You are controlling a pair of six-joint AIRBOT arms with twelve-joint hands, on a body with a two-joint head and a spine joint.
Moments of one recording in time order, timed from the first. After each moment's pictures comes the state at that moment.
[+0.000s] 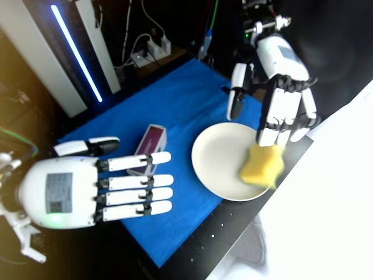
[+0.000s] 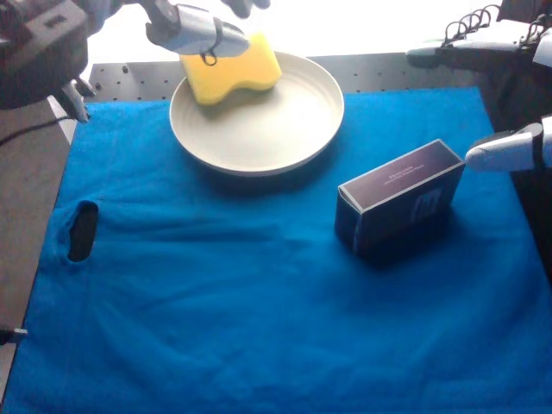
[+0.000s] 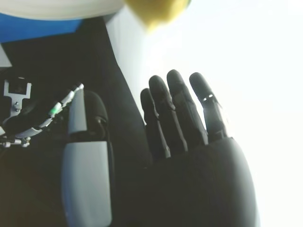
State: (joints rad) left arm 0.39 -1.32 1.63 0.22 -0.38 0.71; right arm -0.80 -1.11 1.62 -0.54 0.96 0.05
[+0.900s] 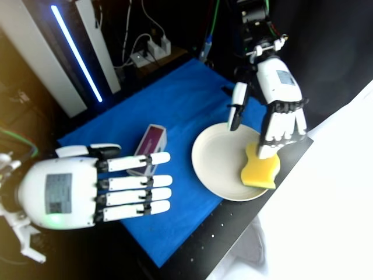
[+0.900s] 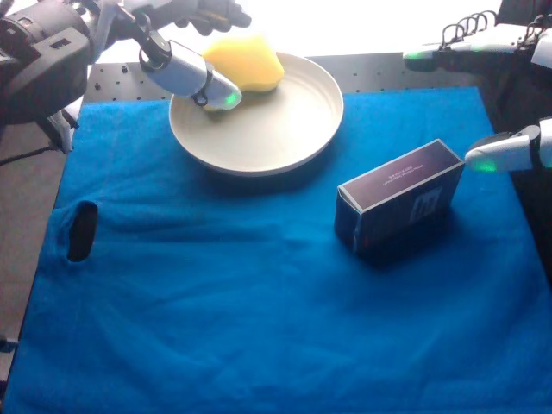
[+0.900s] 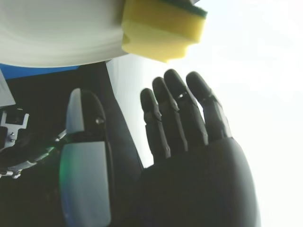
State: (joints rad) left arm 0.44 -1.34 1.68 0.12 -0.30 0.80; right arm -0.80 -1.11 1.62 -0.54 0.96 0.05
